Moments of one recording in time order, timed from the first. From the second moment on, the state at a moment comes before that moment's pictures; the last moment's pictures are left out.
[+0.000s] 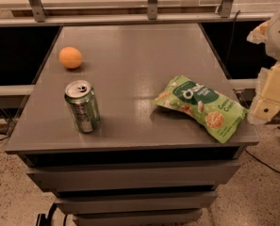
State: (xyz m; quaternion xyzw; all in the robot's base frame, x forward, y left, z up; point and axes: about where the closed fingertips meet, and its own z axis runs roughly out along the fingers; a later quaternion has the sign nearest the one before) arm 0.438 -0.216 0.977 -0.60 0.78 -0.04 0.16
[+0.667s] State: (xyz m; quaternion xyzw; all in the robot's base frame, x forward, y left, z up) arm 0.438 -0.216 0.972 -0.60 0.78 -0.02 0.15
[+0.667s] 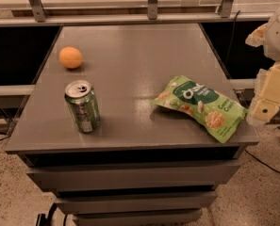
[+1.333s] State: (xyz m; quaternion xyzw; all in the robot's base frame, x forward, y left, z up) arm 0.455 -0.179 0.920 -0.59 0.80 0.03 0.12
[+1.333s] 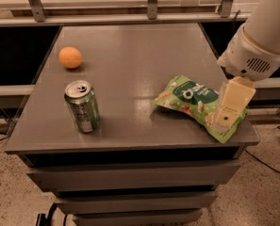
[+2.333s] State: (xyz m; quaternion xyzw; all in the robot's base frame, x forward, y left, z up) arm 0.472 -0.151 0.832 -0.56 0.81 0.09 0.13
